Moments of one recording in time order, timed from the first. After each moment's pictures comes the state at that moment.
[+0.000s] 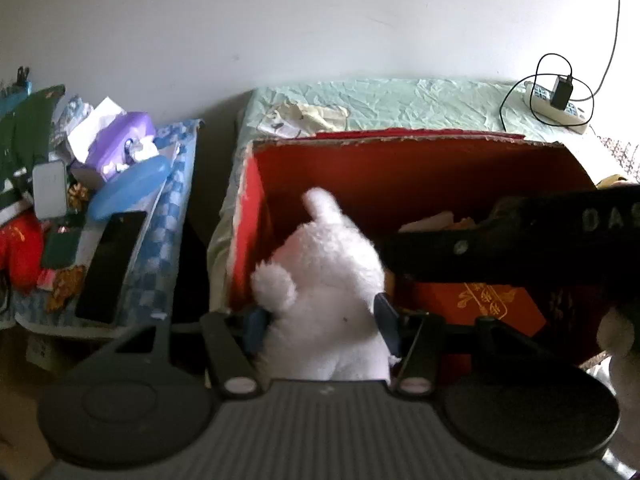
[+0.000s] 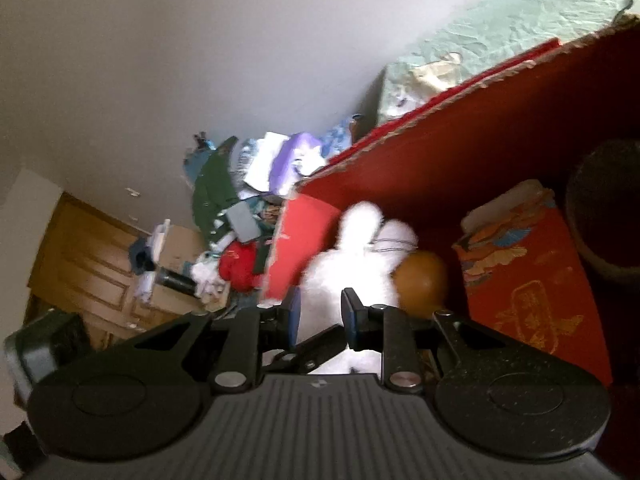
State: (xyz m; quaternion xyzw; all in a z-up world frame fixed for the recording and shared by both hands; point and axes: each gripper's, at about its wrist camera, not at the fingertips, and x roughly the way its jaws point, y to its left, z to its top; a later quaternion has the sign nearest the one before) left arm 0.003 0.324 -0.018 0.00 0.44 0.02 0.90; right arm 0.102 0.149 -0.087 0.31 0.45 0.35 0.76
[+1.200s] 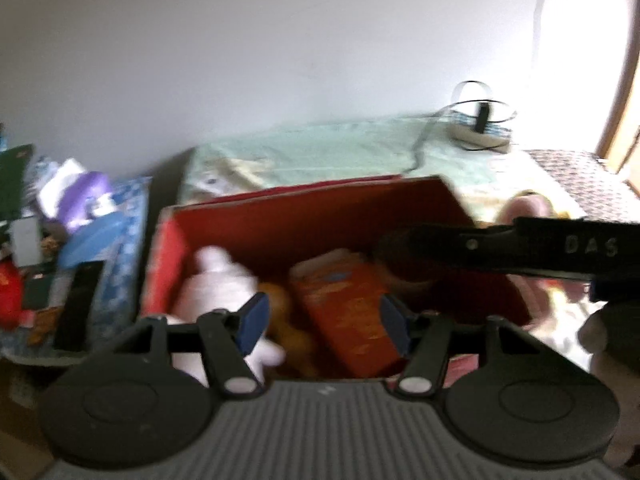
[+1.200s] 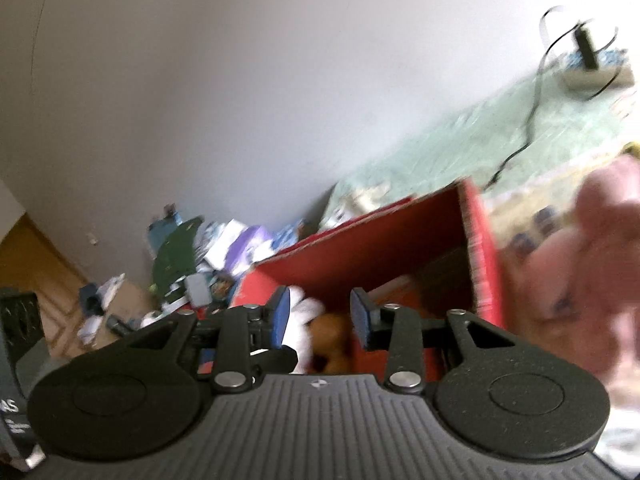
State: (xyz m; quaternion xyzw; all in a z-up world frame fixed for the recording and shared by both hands) left arm -0.034 0.244 0.033 0.02 0.38 -0.05 0.92; right arm 0.022 0.056 -0.039 0.27 0.30 0.25 0.88
